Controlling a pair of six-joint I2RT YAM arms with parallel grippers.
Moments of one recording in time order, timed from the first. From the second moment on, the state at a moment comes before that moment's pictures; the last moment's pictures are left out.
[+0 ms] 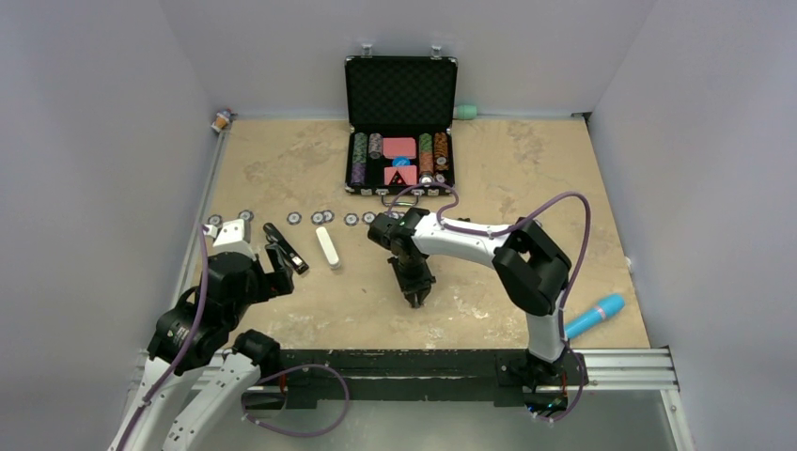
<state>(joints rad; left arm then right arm) -0.45 0.41 0.80 -1.05 -0.35 -0.51 0.96 1.94 1.39 -1.05 -0.04 0.66</state>
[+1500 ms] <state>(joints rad) -0.46 0.41 0.80 -1.05 -0.35 -0.51 1.05 1.74 1.32 -0.93 0.16 0.43</state>
